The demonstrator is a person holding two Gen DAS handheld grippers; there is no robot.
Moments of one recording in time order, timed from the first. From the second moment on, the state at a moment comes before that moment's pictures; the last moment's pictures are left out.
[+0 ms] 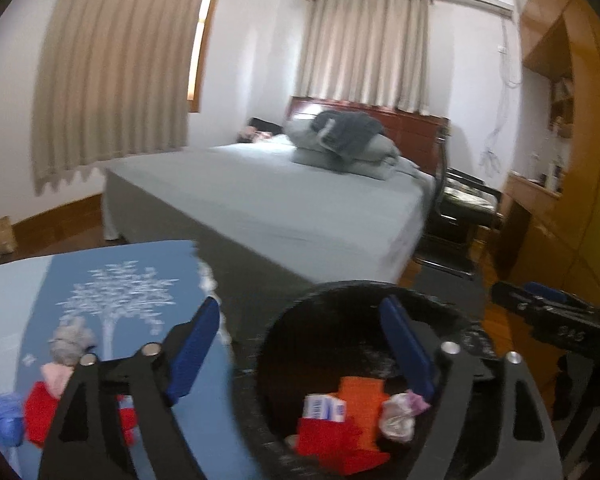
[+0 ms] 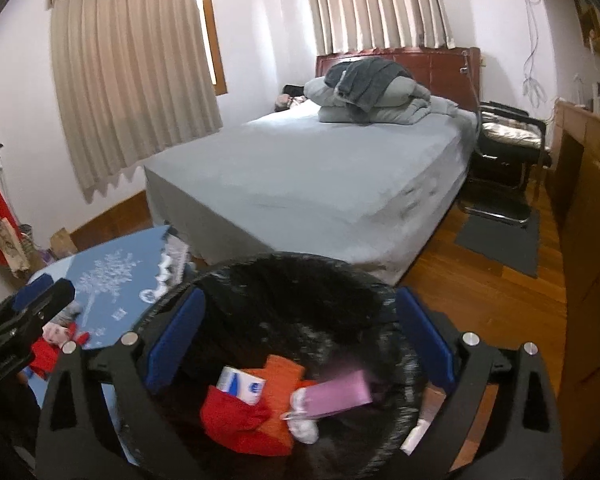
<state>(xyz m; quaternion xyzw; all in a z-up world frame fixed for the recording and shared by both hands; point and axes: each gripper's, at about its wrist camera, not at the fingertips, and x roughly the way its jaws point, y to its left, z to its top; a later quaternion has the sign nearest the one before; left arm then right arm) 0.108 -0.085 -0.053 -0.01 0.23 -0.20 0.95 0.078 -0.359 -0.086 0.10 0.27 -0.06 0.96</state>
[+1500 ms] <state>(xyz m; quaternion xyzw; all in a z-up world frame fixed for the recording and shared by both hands) 0.102 0.194 -0.152 -0.04 0.35 0.13 0.93 0.151 -0.083 -0.133 0.02 0.32 0.16 0.93</state>
